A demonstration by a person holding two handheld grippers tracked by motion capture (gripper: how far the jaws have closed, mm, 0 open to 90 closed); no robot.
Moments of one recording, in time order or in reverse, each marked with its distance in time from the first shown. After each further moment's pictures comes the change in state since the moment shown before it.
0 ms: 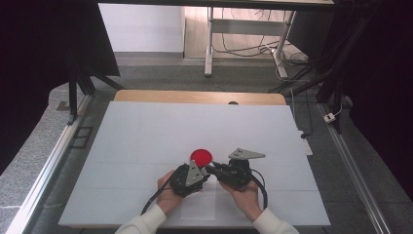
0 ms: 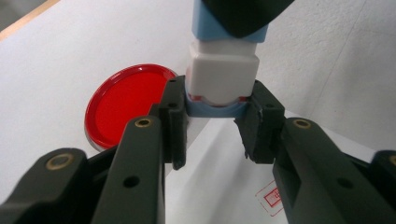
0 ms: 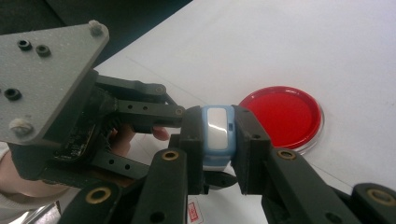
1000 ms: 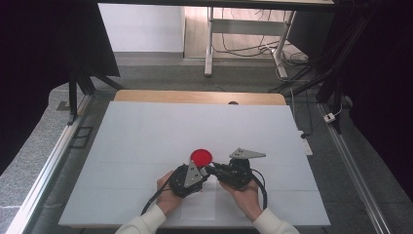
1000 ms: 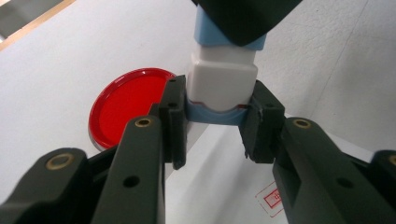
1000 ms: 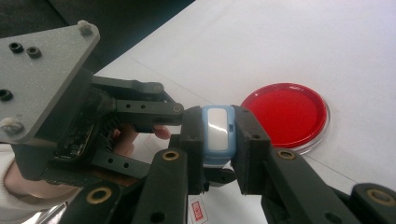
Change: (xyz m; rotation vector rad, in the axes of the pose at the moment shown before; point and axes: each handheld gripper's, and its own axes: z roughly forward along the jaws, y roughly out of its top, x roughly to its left) left arm 0.000 -0.002 -0.002 -0.027 0.010 -0.005; right arm -0.003 -0.001 0.000 -0.004 0.024 0.031
